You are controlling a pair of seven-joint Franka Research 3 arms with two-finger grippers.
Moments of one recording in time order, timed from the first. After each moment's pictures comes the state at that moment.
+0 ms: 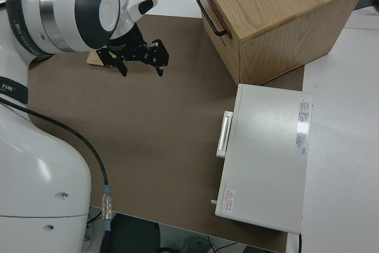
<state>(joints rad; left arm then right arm) -0.04 -0.02 -0.09 -2.14 0.80 1.46 -0.82 -0.26 0.02 0.38 -1.48 -0.03 1.38 0.04</state>
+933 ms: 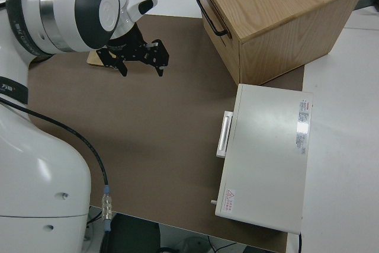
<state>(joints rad) -0.04 -0.05 -0.08 -1.85 0.31 1.44 -0.47 -0.26 0.02 0.38 -1.48 -0.03 1.38 0.04</state>
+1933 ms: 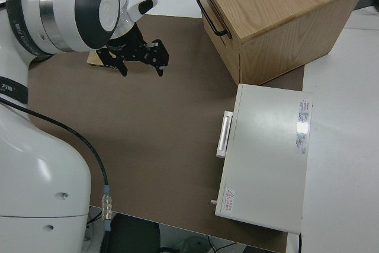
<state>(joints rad) -0.04 -0.05 -0.05 -1.61 -0.03 1.50 -0.05 -0.26 0.02 0.38 -1.48 -0.03 1.38 0.04</state>
